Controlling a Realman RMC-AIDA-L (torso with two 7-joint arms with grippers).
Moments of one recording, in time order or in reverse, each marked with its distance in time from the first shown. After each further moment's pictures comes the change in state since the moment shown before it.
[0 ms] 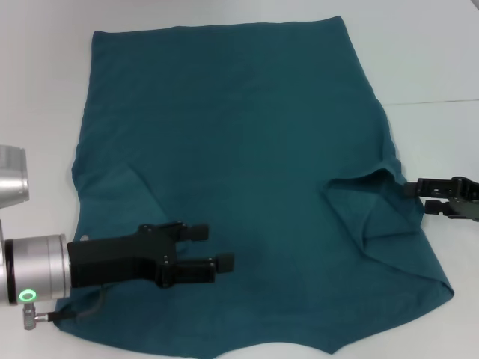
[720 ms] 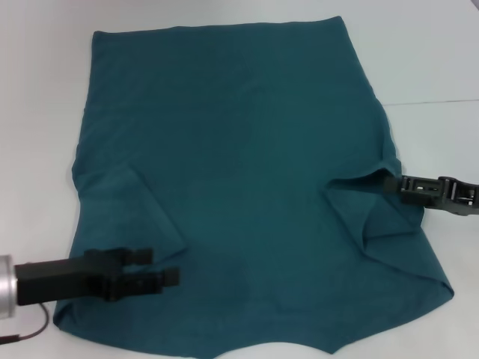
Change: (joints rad) left arm 0.082 0.022 -0.080 0.111 0.131 0.024 -0.182; right arm 0.000 0.013 0.072 0.087 0.105 -0.101 -0.264
